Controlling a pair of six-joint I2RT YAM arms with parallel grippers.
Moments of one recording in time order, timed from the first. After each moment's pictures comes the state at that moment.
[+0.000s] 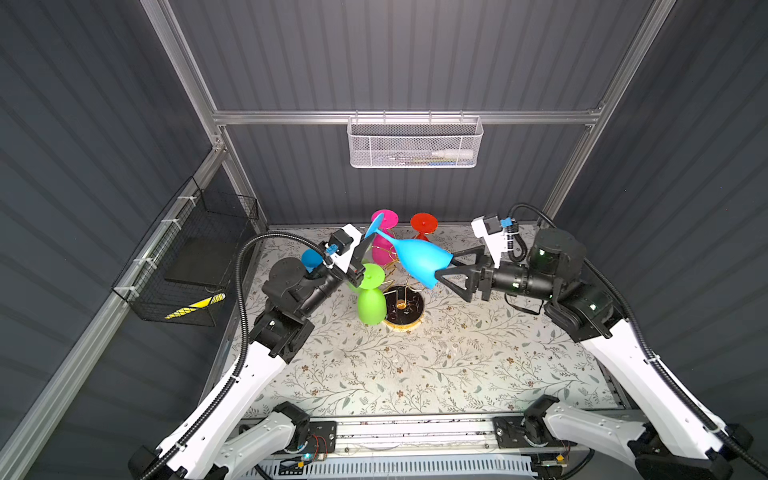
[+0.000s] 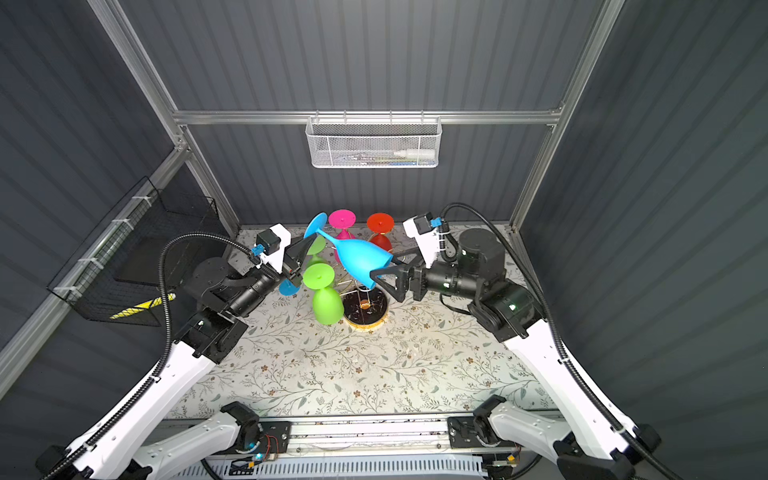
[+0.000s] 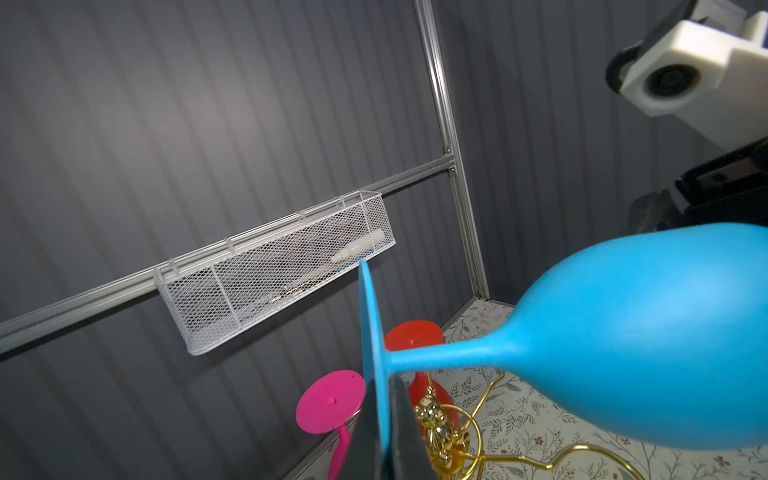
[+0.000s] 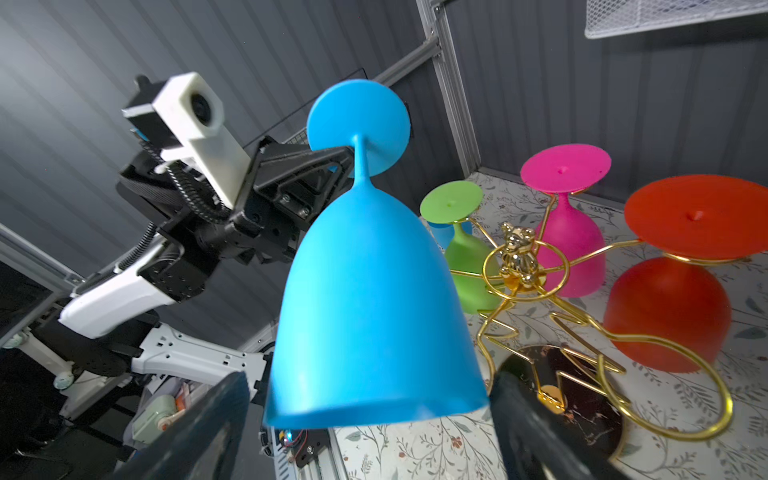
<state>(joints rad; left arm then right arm) -0.54 0.96 1.01 0.15 0.21 0.22 0.56 1.04 1.32 -0.43 -0.63 0.35</state>
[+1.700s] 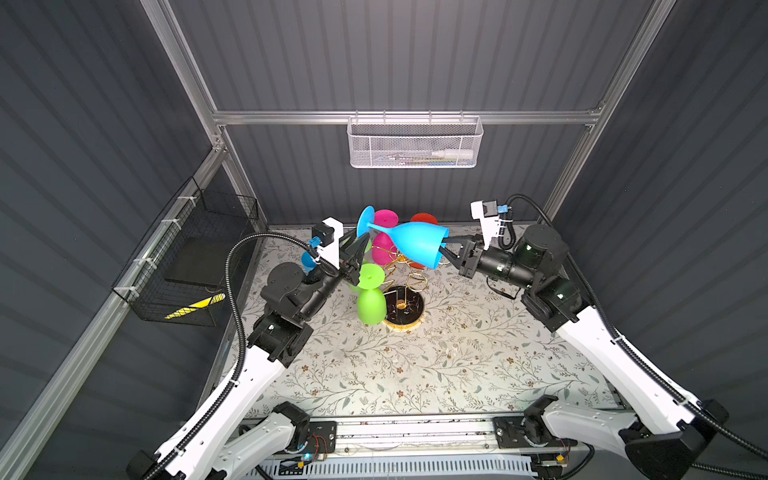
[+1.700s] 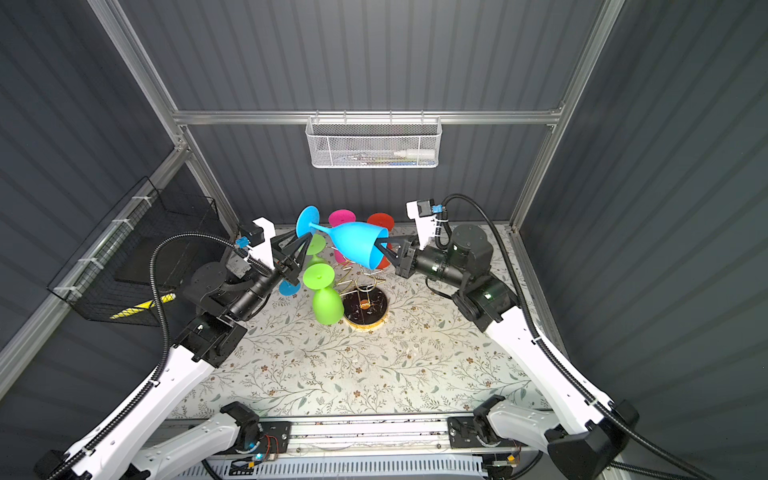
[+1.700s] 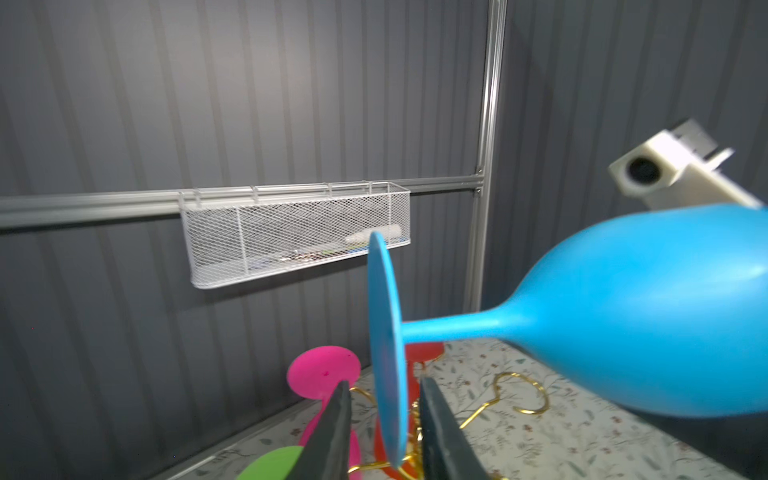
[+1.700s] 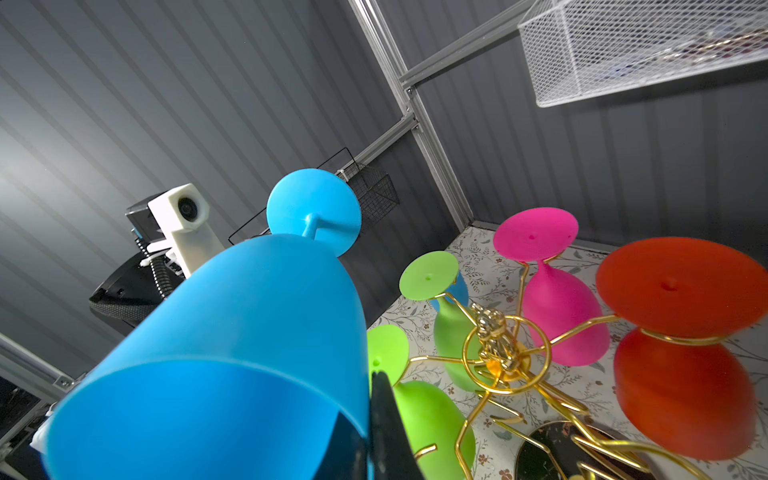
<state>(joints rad) -0.54 0.94 0.99 0.17 0.11 0.00 0.54 1.13 1.24 -0.10 -0.52 0.52</state>
